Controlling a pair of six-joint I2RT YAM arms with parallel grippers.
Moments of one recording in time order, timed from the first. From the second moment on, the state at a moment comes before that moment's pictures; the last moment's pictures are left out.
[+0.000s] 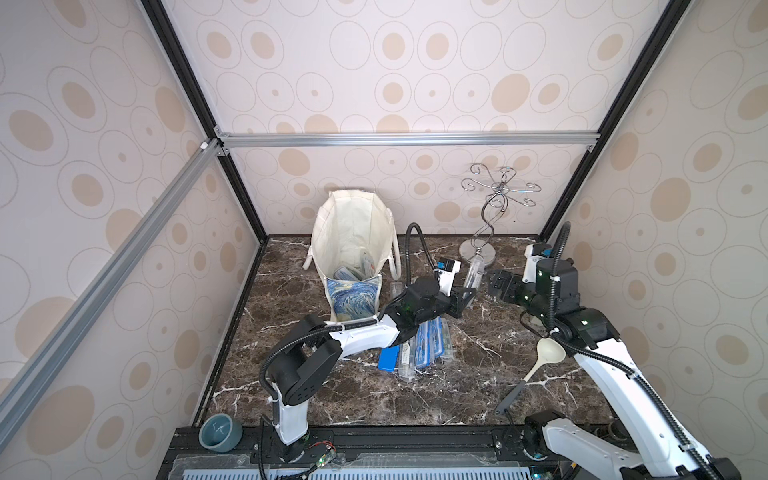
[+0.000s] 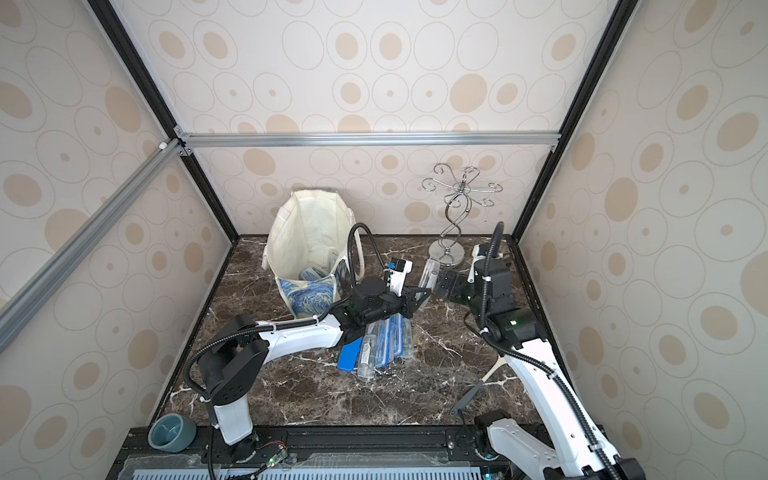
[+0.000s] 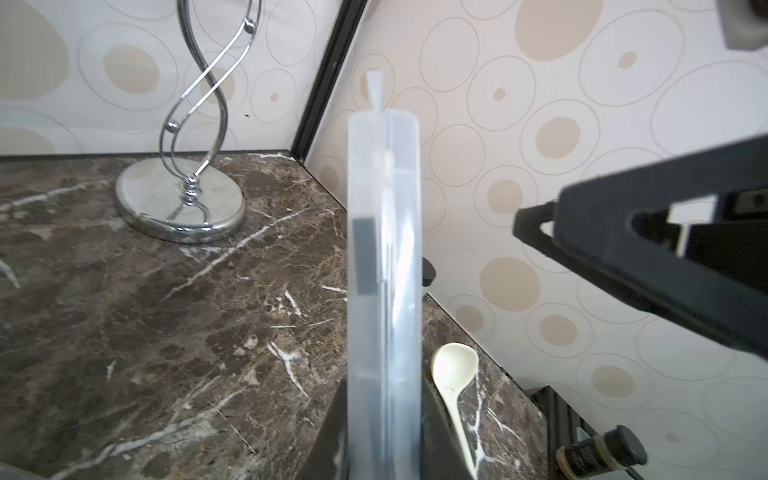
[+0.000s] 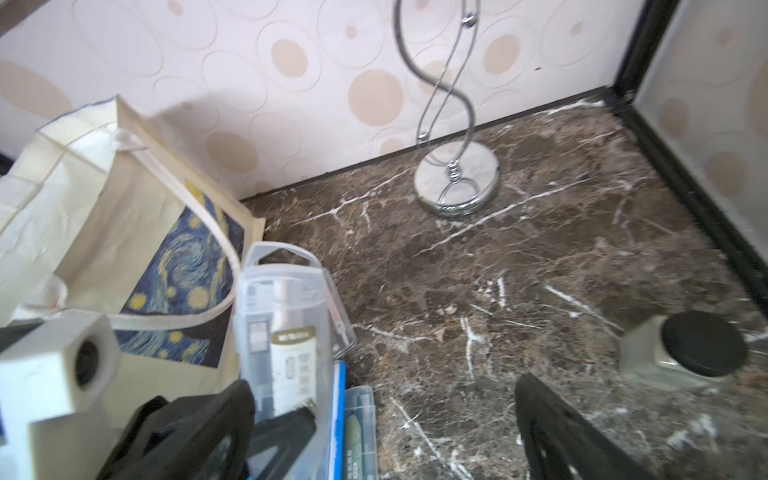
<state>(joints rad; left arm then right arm) -0.91 1.84 1.25 0.44 0.12 -0.47 0.25 0.97 1.04 -0.58 0.12 0.43</state>
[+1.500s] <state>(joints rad) -0.41 1.80 1.39 -0.33 -0.36 -0.22 0.25 1.08 0.84 -0.60 0.15 0.45</state>
